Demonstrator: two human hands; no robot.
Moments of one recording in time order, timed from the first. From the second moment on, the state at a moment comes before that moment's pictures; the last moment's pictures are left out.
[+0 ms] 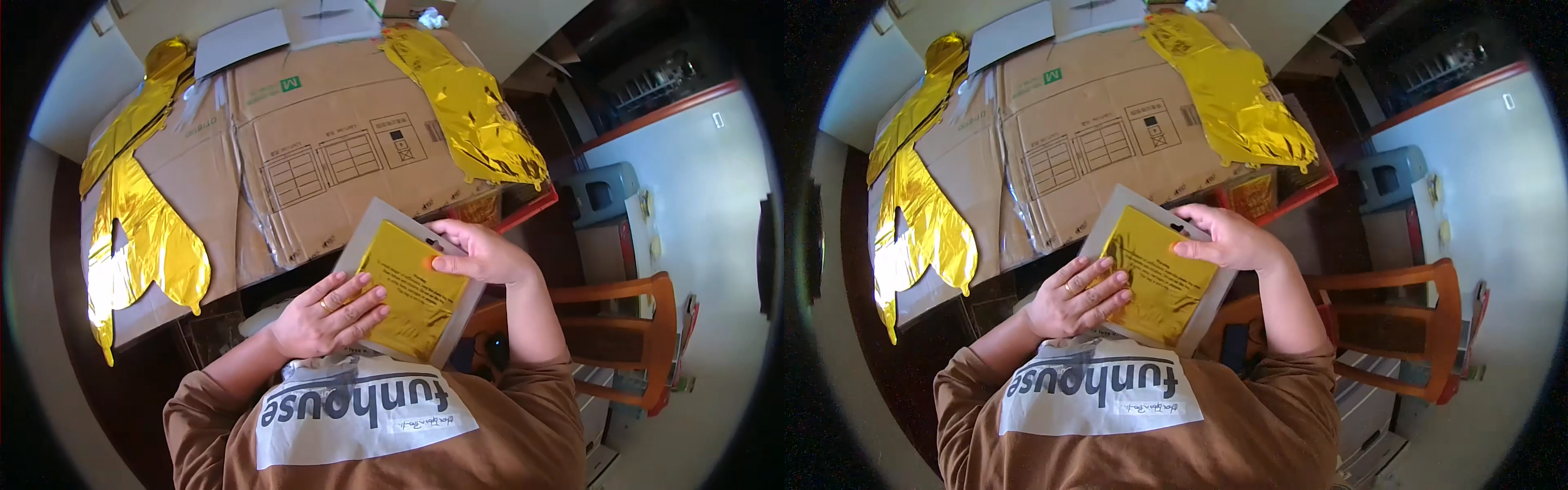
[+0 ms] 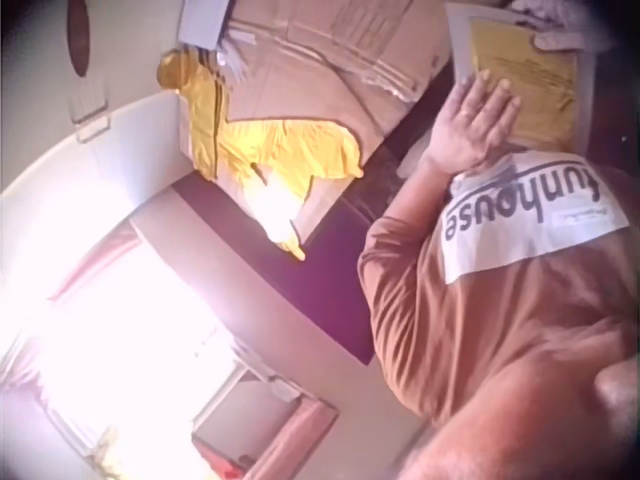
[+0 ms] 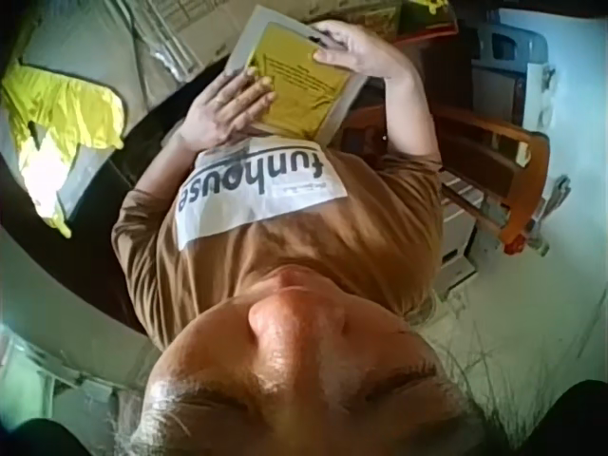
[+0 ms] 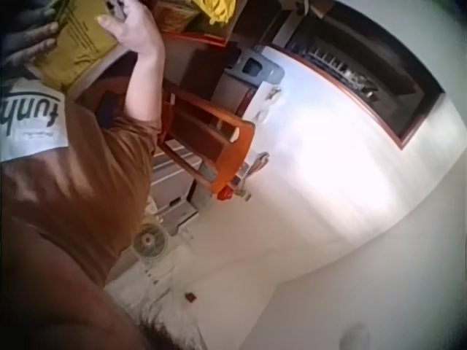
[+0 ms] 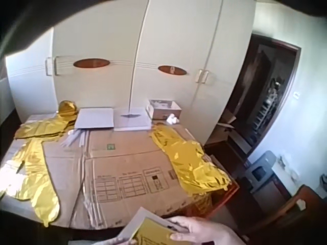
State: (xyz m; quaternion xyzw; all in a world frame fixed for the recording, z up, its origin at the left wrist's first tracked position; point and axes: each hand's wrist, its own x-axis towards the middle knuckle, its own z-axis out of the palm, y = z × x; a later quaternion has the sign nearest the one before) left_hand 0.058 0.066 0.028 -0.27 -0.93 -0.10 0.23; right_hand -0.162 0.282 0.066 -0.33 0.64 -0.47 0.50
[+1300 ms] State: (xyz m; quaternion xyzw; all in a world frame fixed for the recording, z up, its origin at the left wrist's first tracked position) left_hand 0.015 0.088 -0.051 -0.17 -0.92 -0.33 0.09; right_hand -0.337 0.390 -0.232 0.00 0.94 -0.28 -0.20
